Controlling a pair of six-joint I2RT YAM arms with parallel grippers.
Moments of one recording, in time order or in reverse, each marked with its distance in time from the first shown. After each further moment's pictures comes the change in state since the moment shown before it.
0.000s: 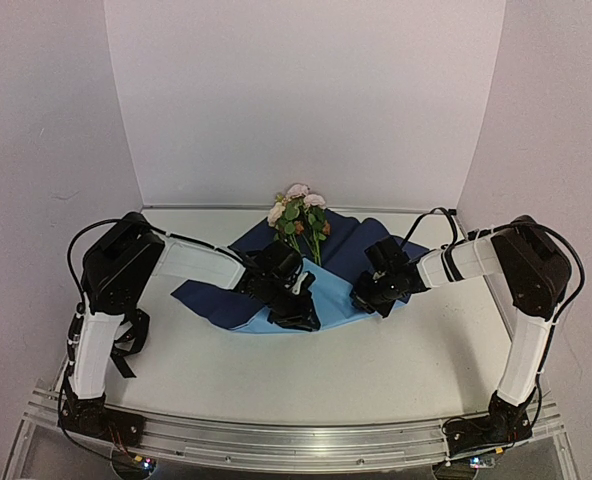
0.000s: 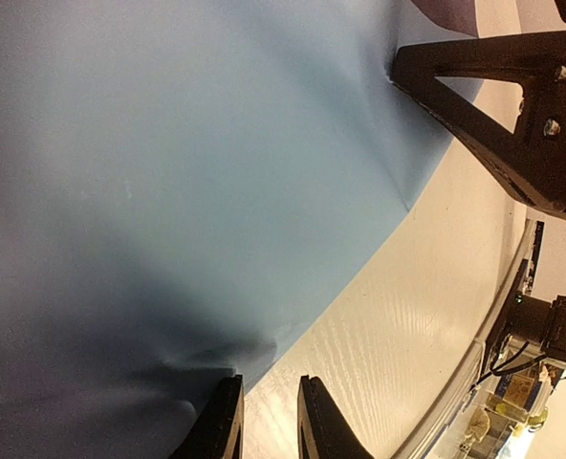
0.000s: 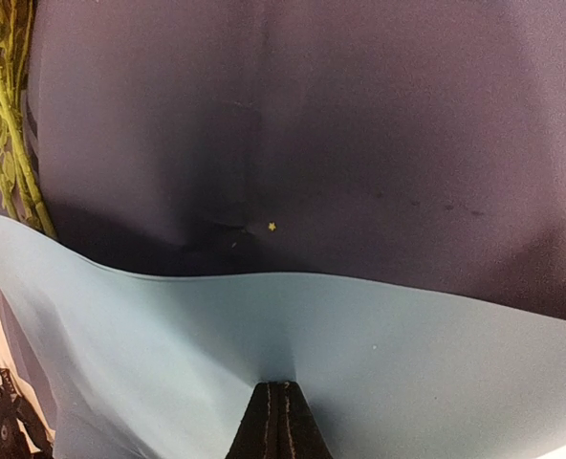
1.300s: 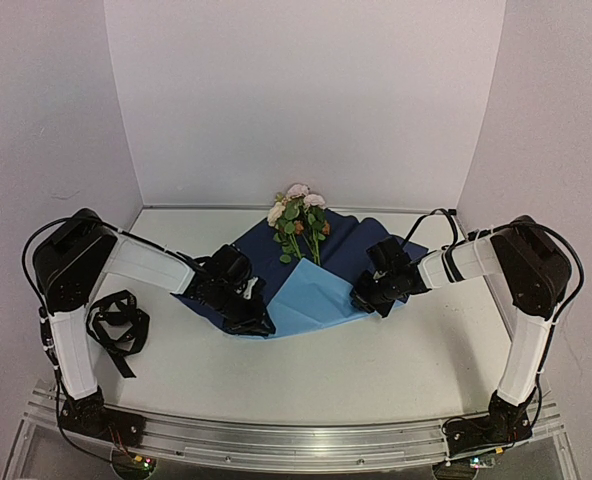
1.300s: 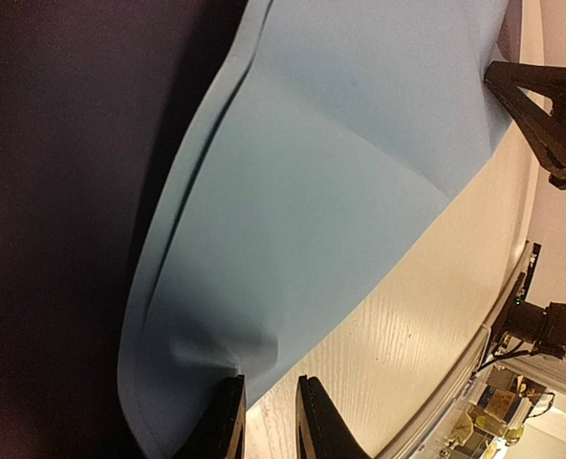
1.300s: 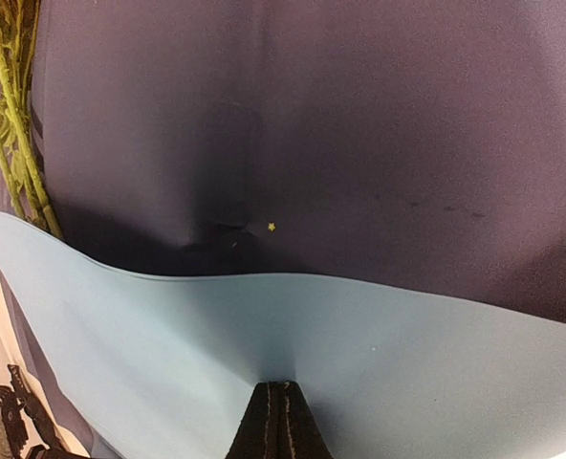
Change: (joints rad) left arm 0.134 -0.268 -0.416 0.094 0.011 -0.039; right arm -0.010 0.003 -0.014 0.039 -0.027 0.002
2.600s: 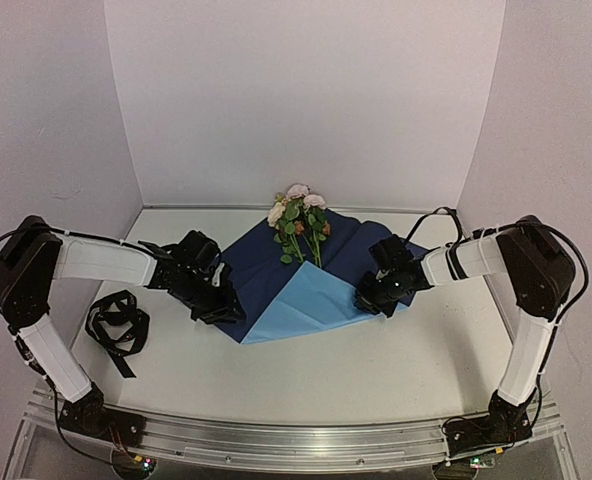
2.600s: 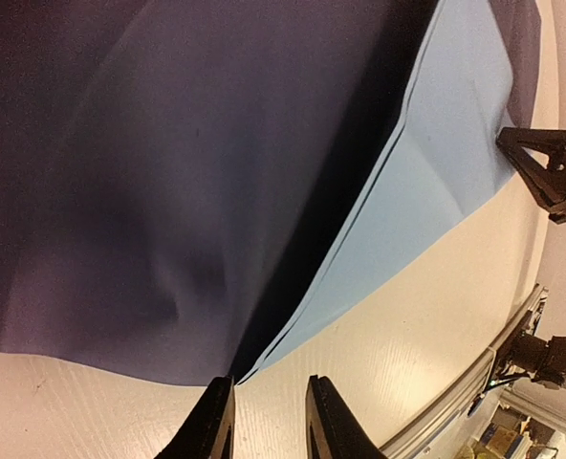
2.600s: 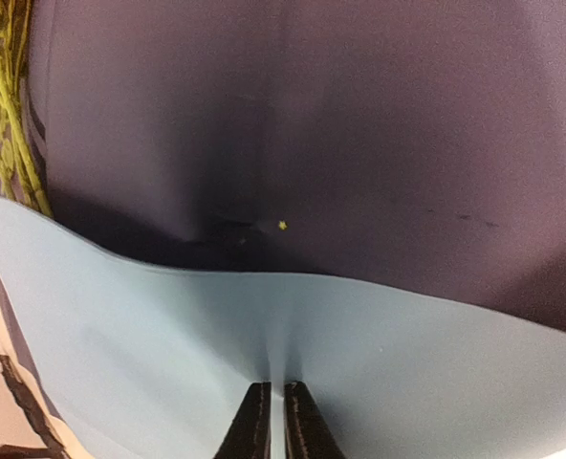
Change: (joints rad) left arm 0.088 -0.259 -0.118 -0.162 -0.125 0.004; right arm -0.011 -0.025 0.007 -0.058 -0.024 -0.031
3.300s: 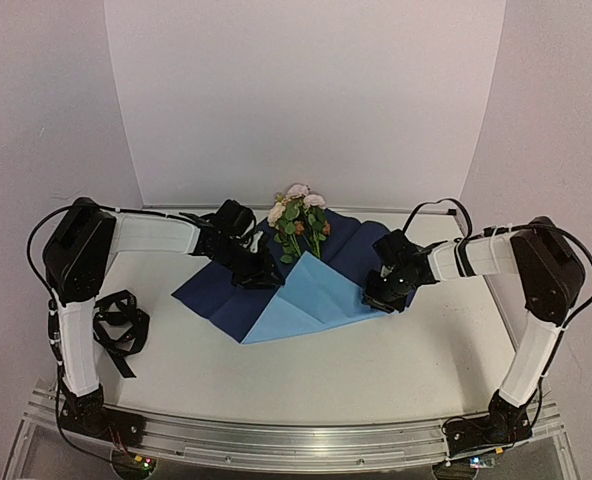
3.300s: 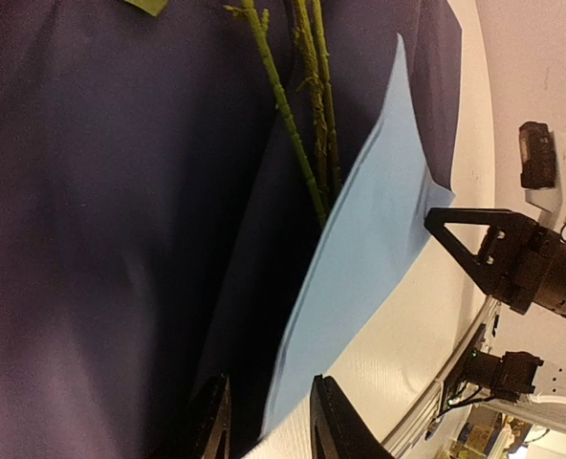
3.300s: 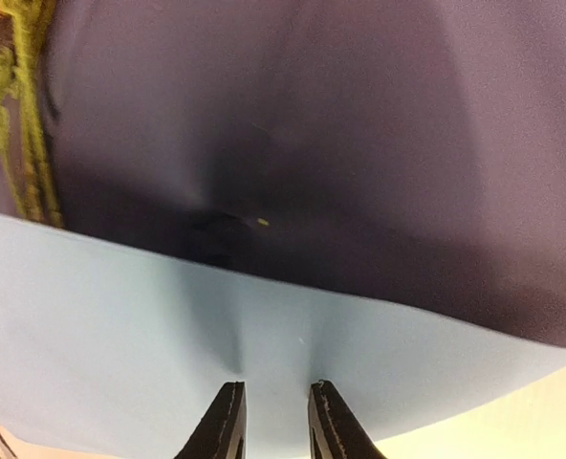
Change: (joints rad) left arm 0.001 0.340 0.478 -0.017 0.127 0.064; right arm 0.001 -0.066 0.014 -0.149 0.090 -0.210
